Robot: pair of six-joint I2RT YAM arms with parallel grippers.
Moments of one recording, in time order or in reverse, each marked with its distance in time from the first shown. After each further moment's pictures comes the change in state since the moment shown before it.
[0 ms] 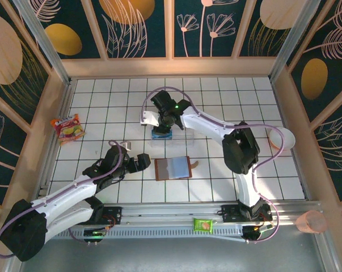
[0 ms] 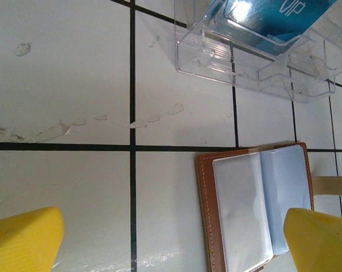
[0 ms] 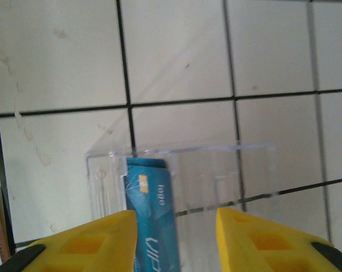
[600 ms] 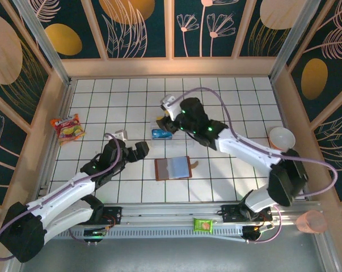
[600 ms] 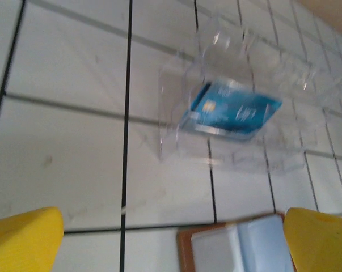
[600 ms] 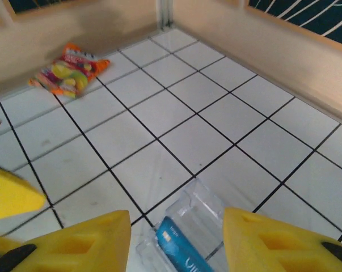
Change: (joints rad) left arm 0.000 -0.012 0.114 0.026 -0.207 0.044; right arm -0.002 -0.568 -0.617 0.651 0.010 0.709
